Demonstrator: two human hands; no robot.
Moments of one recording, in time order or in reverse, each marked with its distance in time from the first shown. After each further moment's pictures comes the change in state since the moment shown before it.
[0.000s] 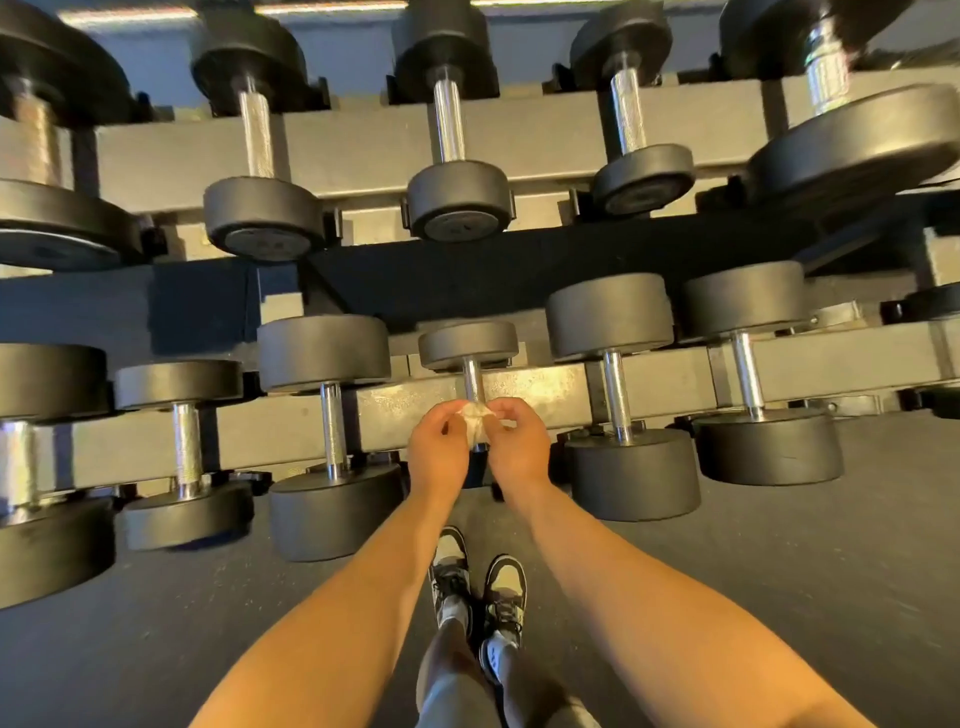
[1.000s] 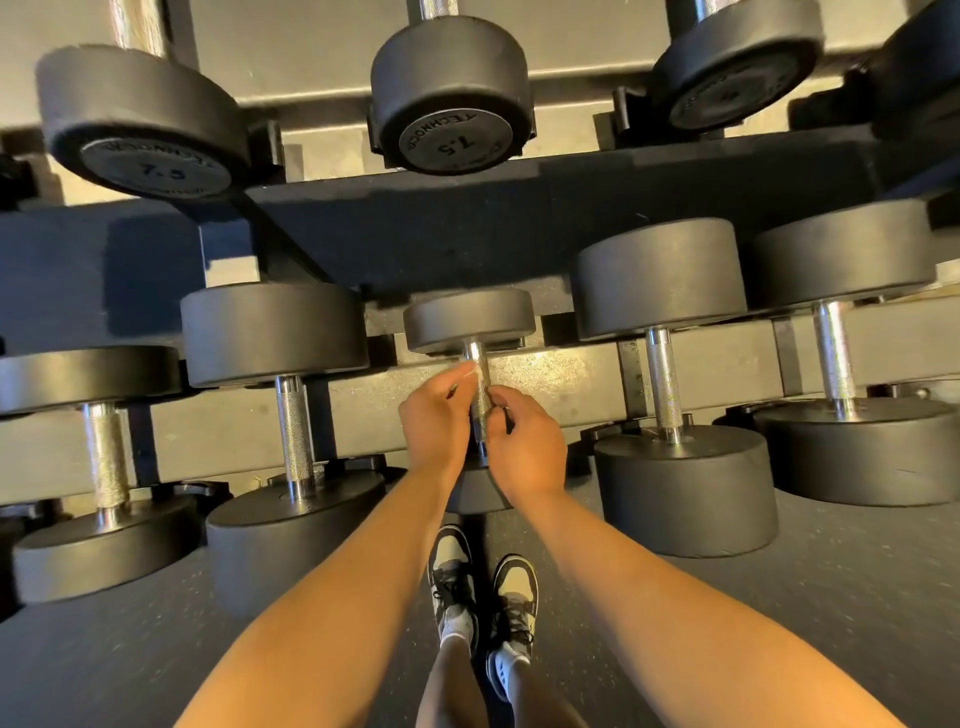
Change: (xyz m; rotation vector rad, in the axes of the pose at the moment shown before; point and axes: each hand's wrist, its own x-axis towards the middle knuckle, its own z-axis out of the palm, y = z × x) left_hand 0.091 -0.051 0.038 0.055 0.060 0.113; right_hand 0.070 0.080 0.030 -0.343 -0.039 -0.206
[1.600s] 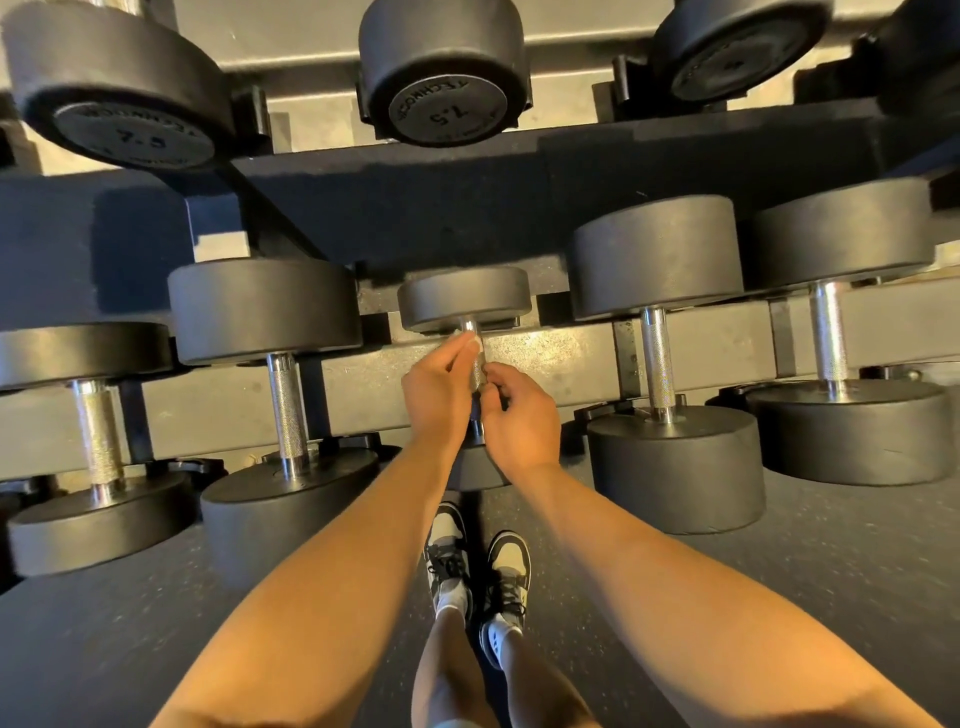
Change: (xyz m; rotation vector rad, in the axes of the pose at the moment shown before) left_hand -0.003 0.014 0.005 -0.074 -0.012 -0.034; right_hand 0.005 0.001 -0.001 0.039 -0.022 0.028
